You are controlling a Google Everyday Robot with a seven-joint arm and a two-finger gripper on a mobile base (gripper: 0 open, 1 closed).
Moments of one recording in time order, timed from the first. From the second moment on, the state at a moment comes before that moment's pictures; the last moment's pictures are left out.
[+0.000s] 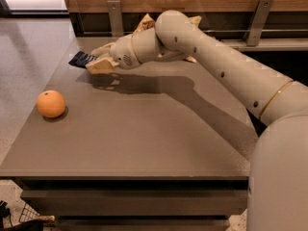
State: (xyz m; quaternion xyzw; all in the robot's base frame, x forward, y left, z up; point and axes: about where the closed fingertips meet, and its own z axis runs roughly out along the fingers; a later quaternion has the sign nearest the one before) arm 0.667 0.166 0.880 -0.56 0.61 0.36 0.43
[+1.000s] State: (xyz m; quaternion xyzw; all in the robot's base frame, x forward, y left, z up) arm 0.644 0.151 0.944 -0.63 0.58 0.32 0.41
